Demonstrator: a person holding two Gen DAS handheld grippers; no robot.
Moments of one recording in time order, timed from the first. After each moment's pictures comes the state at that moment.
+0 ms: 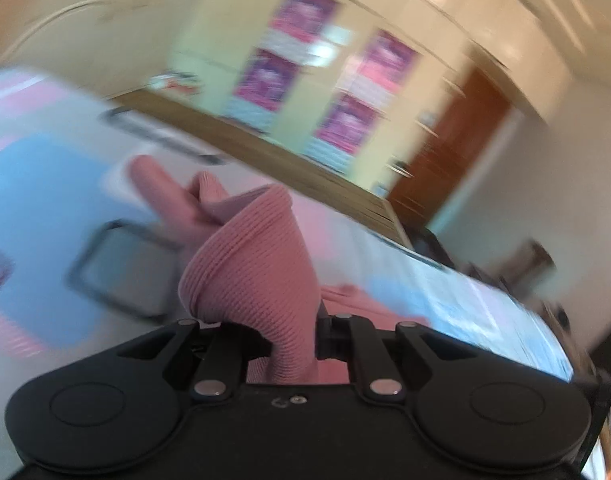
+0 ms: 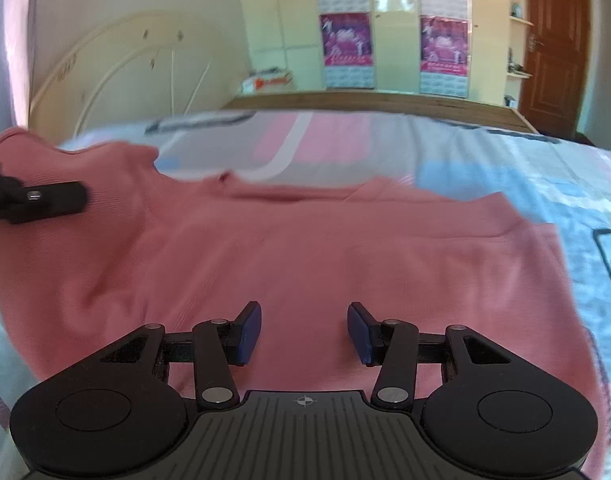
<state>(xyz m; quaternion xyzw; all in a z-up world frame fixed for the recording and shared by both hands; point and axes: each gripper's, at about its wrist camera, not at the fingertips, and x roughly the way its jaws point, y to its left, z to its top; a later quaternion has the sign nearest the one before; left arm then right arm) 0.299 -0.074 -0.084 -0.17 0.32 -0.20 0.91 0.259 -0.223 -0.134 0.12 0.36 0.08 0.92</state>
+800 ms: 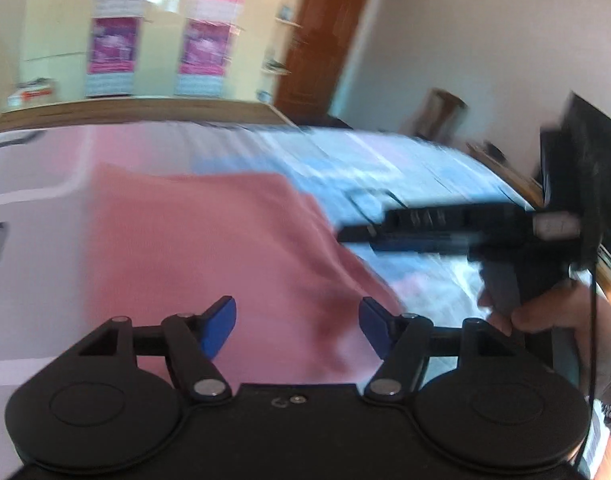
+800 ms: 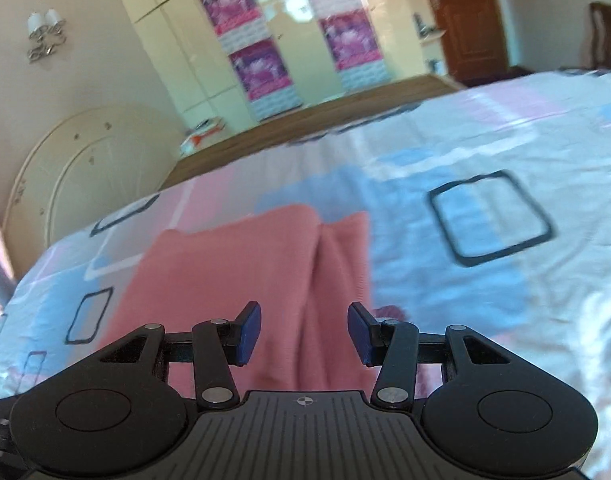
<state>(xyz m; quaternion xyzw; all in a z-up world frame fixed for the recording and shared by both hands) 0.231 -0.209 -0.107 0.00 0.36 -0.34 0.87 0.209 -0.395 -0.120 0.27 0.35 0.02 0.90</state>
